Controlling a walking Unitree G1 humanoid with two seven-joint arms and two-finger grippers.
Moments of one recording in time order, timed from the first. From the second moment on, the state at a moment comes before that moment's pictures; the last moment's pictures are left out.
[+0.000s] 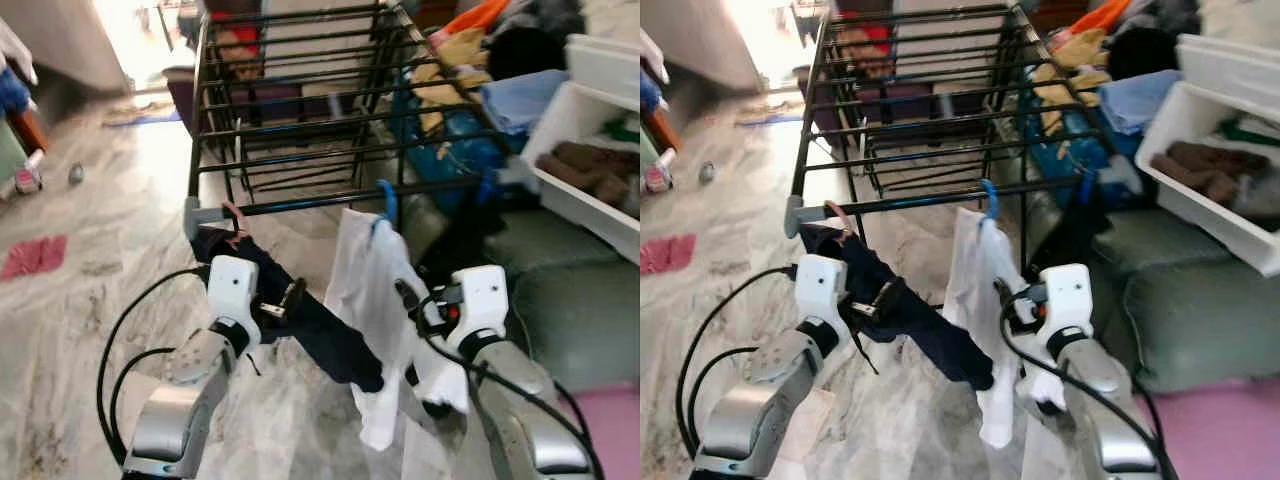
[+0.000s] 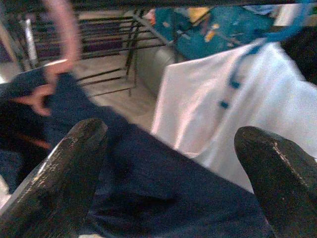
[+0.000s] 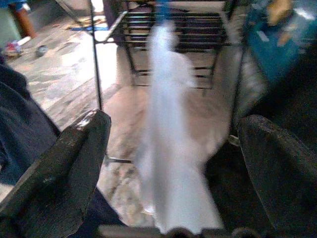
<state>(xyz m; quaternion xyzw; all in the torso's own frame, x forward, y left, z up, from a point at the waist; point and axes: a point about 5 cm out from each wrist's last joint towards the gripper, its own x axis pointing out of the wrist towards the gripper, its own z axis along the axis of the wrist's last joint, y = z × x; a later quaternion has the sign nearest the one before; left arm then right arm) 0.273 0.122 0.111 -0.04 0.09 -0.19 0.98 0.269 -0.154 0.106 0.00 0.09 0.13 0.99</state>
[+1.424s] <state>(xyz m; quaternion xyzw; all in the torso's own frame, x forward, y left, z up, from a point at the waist) 0.274 0.114 0.105 -0.04 0.11 -0.21 0.97 0.308 -0.184 0.096 -0.08 0.20 0.22 0.95</state>
